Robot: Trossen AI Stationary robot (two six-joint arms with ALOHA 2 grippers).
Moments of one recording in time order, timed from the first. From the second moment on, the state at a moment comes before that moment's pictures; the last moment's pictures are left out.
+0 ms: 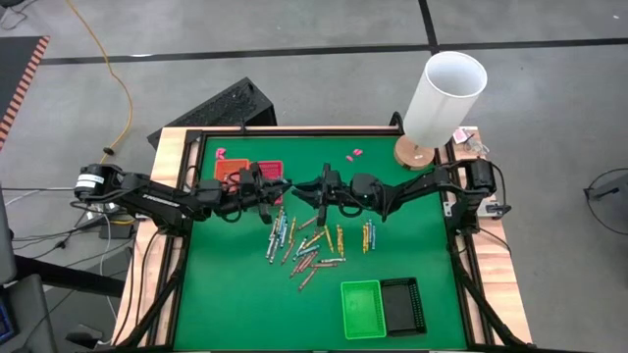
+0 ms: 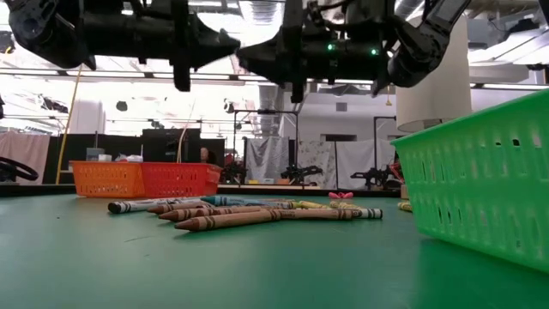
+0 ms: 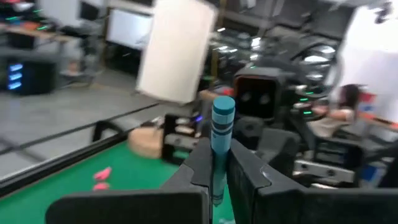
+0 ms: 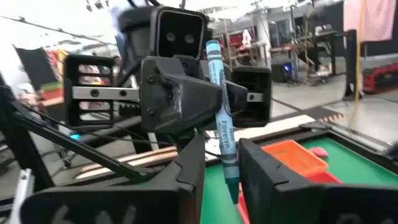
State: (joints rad) left arm 0.03 1.26 0.37 1.11 -0.33 -0.24; right arm -0.06 1.76 0.86 1.08 0.03 0.23
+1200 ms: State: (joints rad) left arm 0.12 1.26 0.37 0.42 -0.74 -0.54; right arm -0.07 1.76 0.86 0.86 0.03 0.24
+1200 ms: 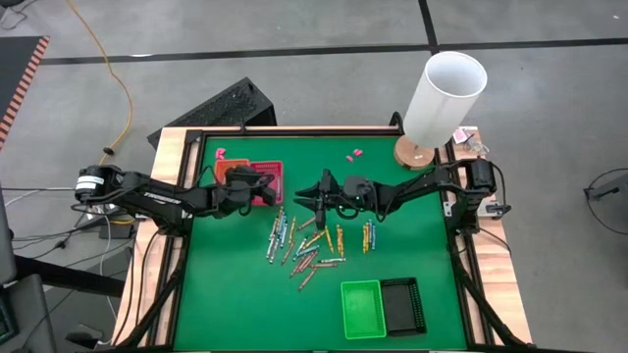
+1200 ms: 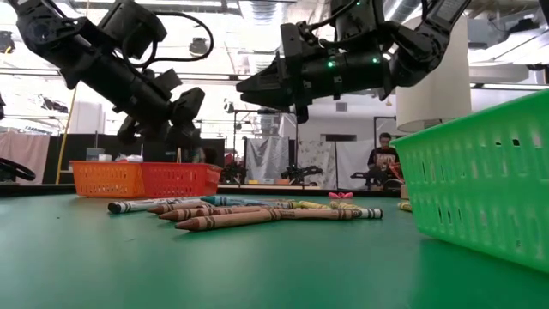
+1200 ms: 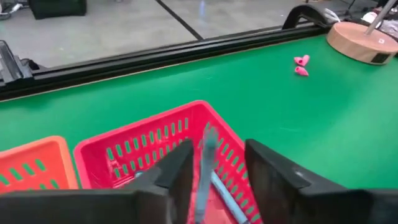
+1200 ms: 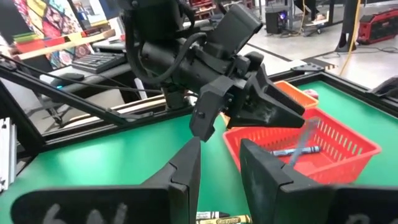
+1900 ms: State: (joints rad) left arm 0.00 1.26 0.51 0.46 -0.33 -0.34; right arm 0.01 1.76 0.86 0.57 -0.16 0.10
